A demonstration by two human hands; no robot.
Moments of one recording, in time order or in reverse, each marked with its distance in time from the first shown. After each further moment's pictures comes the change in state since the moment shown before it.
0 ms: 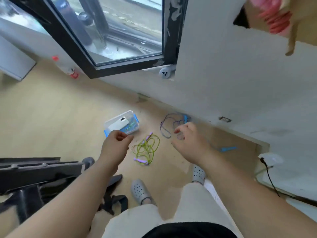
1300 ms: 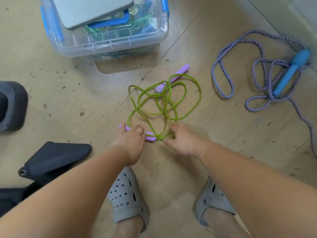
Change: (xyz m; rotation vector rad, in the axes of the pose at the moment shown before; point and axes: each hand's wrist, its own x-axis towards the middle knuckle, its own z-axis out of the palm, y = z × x) left_hand 0.420 -0.542 0.228 1.466 -0.710 0.224; right_hand 0.330 0.295 0.584 -0.181 -0.797 0.108
